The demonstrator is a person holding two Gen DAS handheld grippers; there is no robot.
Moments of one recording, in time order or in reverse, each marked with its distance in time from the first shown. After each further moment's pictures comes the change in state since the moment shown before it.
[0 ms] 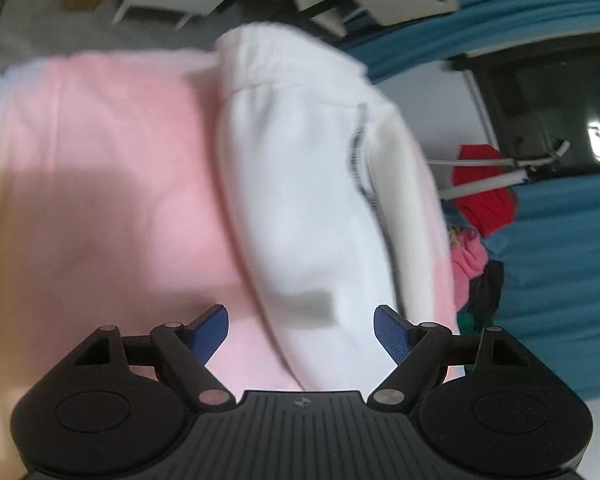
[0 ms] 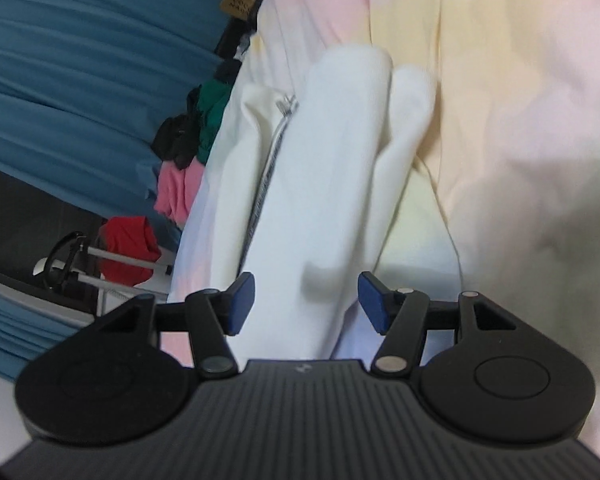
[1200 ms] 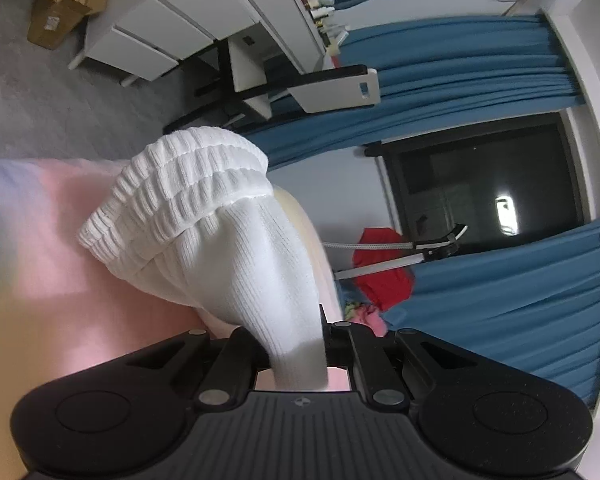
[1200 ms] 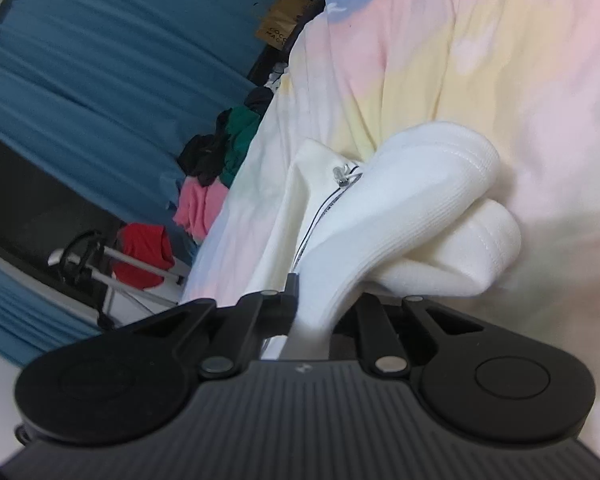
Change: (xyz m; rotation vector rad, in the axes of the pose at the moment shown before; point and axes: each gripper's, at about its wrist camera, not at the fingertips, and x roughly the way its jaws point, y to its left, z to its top) left arm -0.122 0.036 0.023 -0.019 -0.217 -0.271; right arm -0.058 -0.001 0.020 -0.123 -0.086 0.033
